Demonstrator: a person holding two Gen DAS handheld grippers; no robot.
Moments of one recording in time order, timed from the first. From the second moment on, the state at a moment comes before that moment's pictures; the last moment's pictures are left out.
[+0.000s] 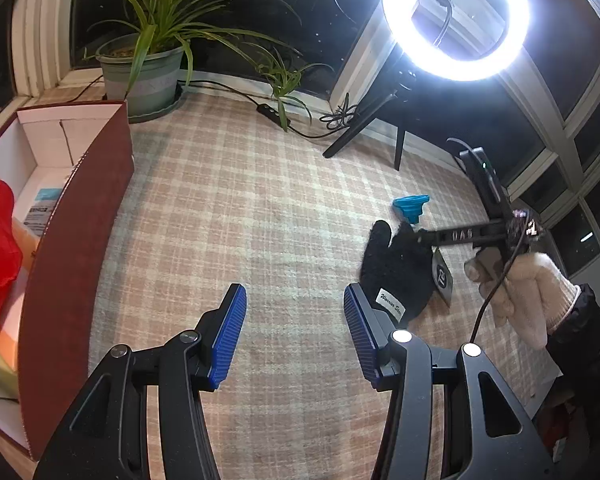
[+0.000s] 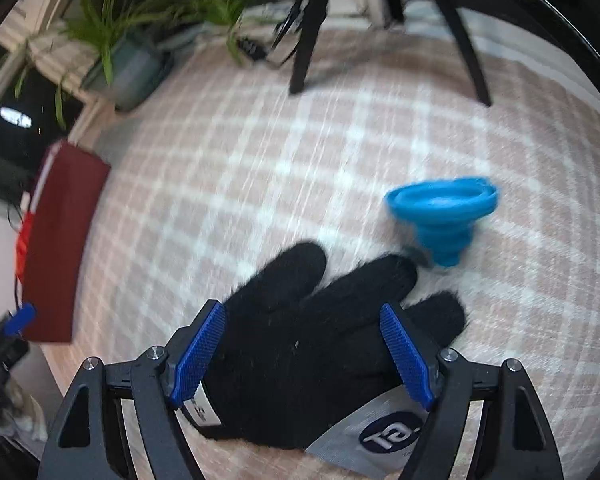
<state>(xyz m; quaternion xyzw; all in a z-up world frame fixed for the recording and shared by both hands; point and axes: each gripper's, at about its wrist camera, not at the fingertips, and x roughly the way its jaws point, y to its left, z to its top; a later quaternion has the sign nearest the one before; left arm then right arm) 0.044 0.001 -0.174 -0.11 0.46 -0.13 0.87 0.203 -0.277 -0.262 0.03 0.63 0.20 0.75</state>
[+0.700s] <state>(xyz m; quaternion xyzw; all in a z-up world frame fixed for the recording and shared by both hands) 0.040 0.015 -0.181 -0.14 0.46 -0.12 0.87 0.149 -0.207 -0.247 0.07 0.62 0.34 0.70</state>
